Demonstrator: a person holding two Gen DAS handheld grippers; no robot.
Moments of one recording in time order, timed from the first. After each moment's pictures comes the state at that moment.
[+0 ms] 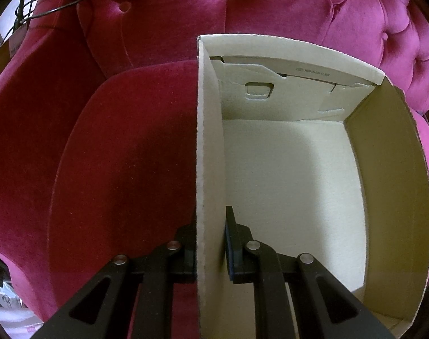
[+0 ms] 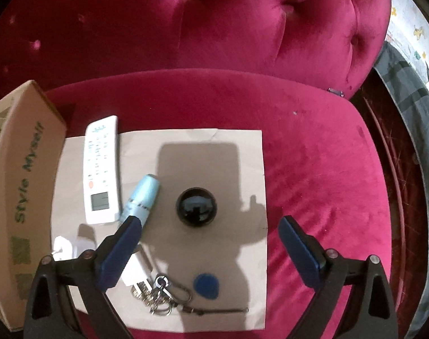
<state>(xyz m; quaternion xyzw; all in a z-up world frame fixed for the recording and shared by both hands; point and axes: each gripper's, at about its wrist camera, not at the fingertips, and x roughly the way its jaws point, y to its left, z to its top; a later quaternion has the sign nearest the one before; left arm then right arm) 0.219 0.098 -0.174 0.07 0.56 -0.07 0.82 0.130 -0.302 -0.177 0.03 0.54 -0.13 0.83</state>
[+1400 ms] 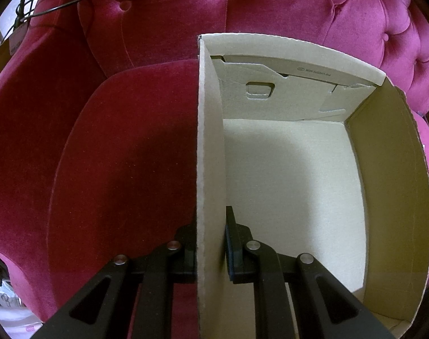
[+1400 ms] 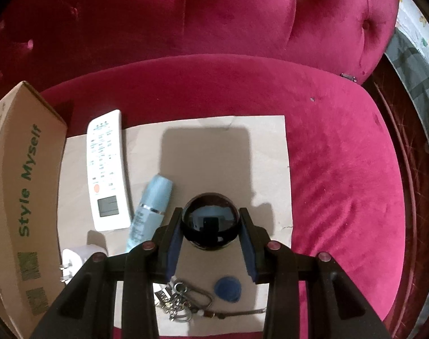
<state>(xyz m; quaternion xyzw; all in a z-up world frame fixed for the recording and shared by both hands) 0.220 0.101 -0.175 0.07 0.56 -0.07 0.82 0.151 -0.298 -0.184 0.06 0.58 -0.11 0.81</state>
